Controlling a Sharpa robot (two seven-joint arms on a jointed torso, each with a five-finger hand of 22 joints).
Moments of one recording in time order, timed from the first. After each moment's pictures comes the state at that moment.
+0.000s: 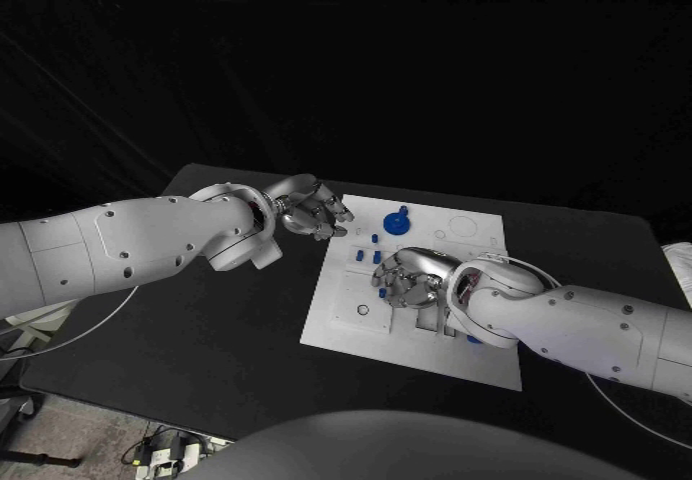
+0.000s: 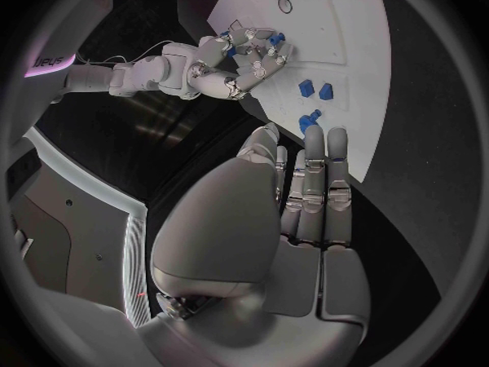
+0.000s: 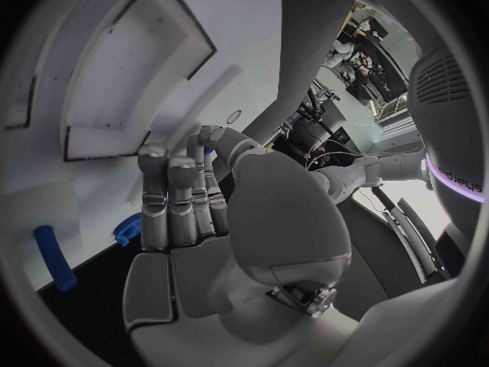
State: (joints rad) left arm 1.29 -0.81 -0.22 1.44 -0.81 -0.22 0.09; left_hand 1.60 -0.05 0.02 0.29 0.38 0.98 0.11 0.07 0.07 0.71 0.14 0.50 0.07 0.99 0.06 0.77 0.42 0.16 0.98 0.16 0.43 1.31; right arm 1.09 -0.62 -0.20 1.43 -1.29 -0.24 -0.02; right_hand 1.40 -0.08 0.37 -0.04 0.44 0.81 0.13 0.16 0.59 0.94 0.06 0.59 0.55 1.20 -0.01 1.21 0.83 0.16 1.10 0.11 0.88 1.31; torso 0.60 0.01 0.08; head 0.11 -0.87
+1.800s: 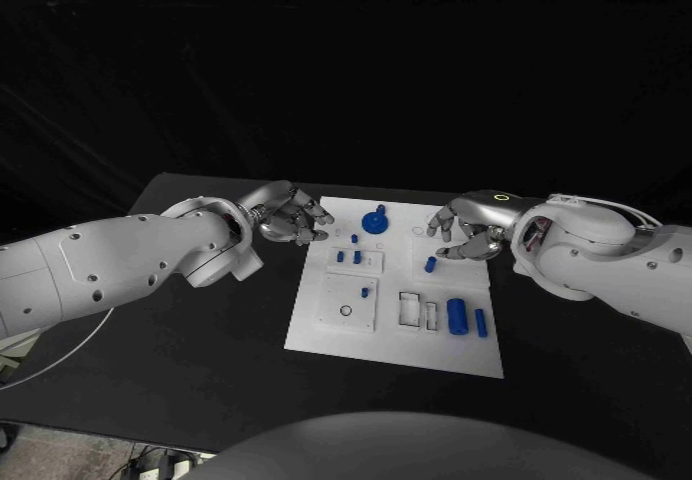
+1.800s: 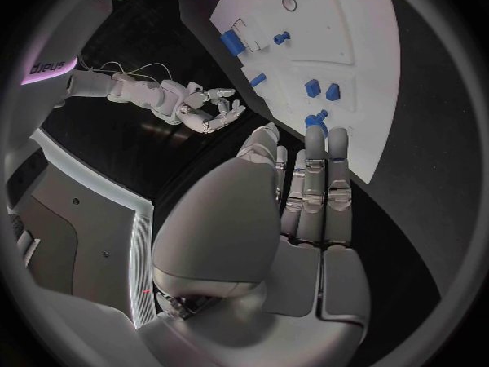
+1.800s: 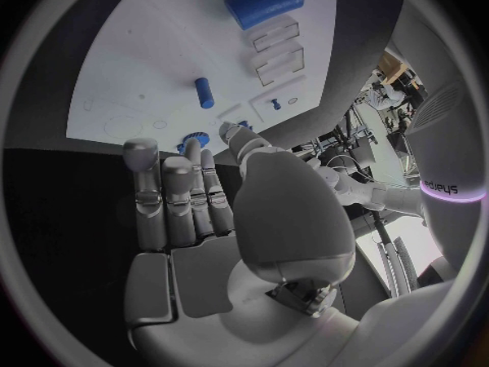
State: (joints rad) left arm 1.27 -0.81 -0.22 1.44 -0.81 -0.25 0.14; left_hand 1.60 -0.05 0.02 0.29 0.38 0.98 0.11 0.07 0.07 0.71 0.14 0.51 0.07 0.99 0.06 0.77 0.42 0.16 0.99 0.16 0.43 1.31; right arm 1.29 -0.92 -0.21 1.60 -1.56 -0.20 -0.11; right_hand 1.31 -0.14 0.26 0.11 0.35 0.87 0.08 0.15 0.43 0.86 0.09 0.55 0.53 1.21 0.01 1.23 0.83 0.14 1.17 0.12 0.82 1.31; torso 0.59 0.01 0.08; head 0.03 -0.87
